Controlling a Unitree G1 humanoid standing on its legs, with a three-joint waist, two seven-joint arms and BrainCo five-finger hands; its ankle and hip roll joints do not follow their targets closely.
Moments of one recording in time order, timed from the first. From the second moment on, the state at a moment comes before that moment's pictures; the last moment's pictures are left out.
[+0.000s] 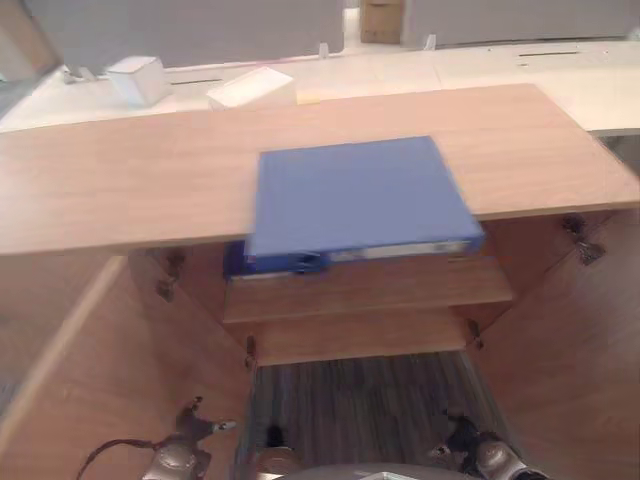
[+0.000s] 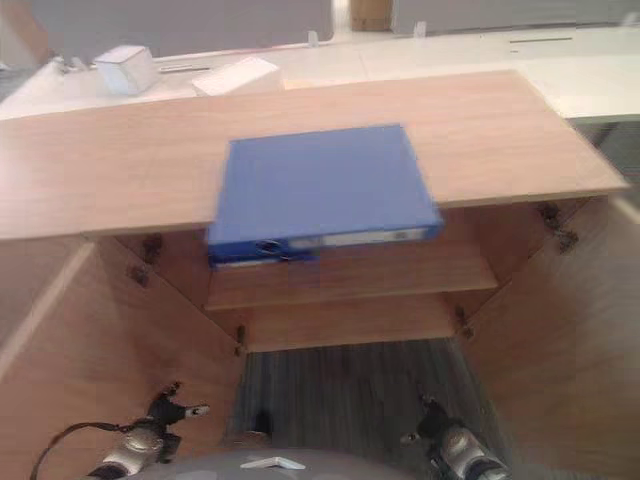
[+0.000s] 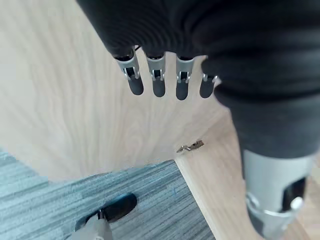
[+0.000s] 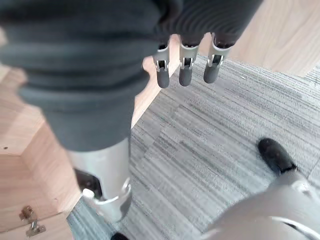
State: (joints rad) left arm 0.04 0.31 -0.26 1.11 -0.07 -0.12 -0.01; right arm -0.06 -0.30 0.46 1.18 -0.14 -0.09 0.10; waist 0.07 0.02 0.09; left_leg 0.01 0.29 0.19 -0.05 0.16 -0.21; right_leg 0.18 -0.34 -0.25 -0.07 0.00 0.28
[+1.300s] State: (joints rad) left arm 0.11 0.73 -0.06 0.42 0.41 -0.16 0.19; right arm 0.00 -0.31 0.42 1.05 -0.22 -0.09 0.10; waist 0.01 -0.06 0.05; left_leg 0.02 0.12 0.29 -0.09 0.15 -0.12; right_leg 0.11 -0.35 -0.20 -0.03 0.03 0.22
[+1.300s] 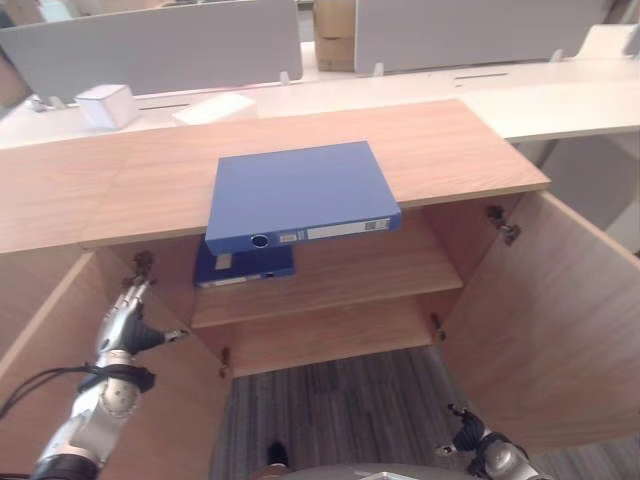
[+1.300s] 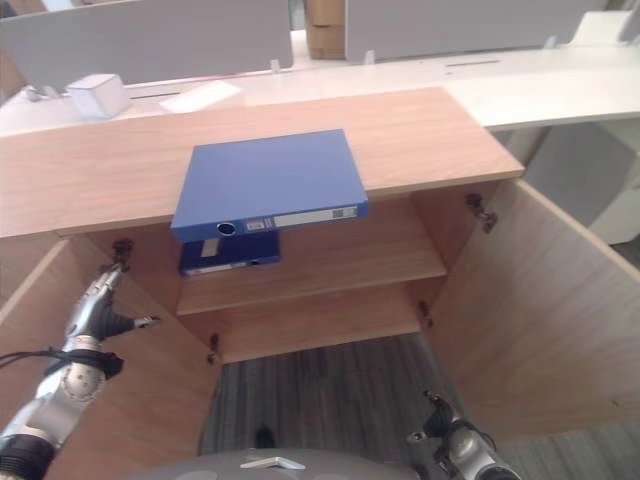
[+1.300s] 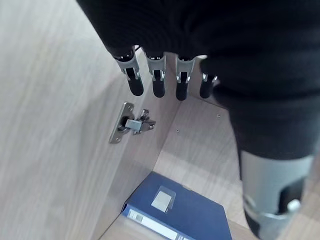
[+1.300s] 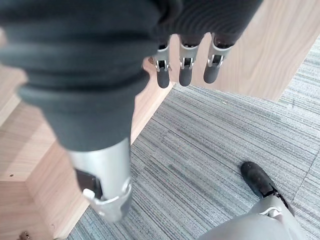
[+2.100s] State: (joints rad) left arm 0.21 0.69 -0.03 0.22 0.76 -0.17 0.38; right arm 0.10 -0.34 0.42 1.07 -0.21 -0.09 0.07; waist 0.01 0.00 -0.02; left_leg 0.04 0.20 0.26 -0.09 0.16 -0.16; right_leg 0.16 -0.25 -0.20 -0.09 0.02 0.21
